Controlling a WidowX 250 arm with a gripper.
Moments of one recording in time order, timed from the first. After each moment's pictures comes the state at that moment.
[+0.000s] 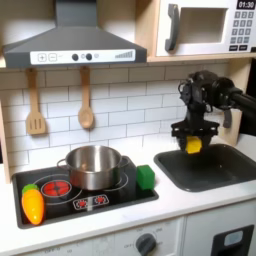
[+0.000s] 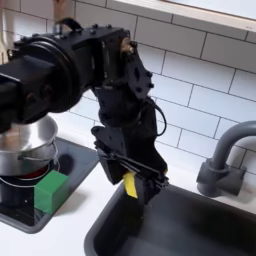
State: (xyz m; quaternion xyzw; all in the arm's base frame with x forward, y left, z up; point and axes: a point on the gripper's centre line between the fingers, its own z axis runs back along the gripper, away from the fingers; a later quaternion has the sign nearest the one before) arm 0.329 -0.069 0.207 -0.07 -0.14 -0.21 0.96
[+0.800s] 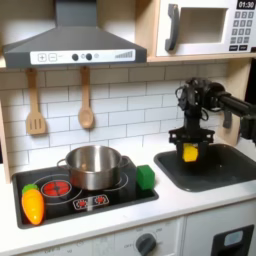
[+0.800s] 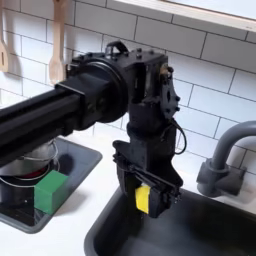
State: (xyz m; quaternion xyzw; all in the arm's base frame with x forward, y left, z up) arm 0.350 -0.079 0.177 -0.05 -0.07 -0.23 0.97
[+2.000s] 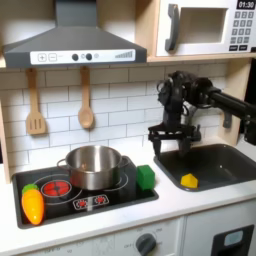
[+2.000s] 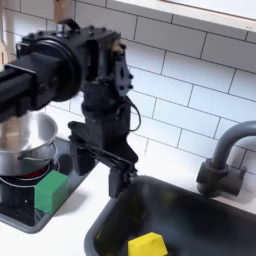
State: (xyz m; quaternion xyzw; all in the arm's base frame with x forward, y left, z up) arm 0.340 -0.013 0.202 -0.02 -0.09 -0.15 0.99
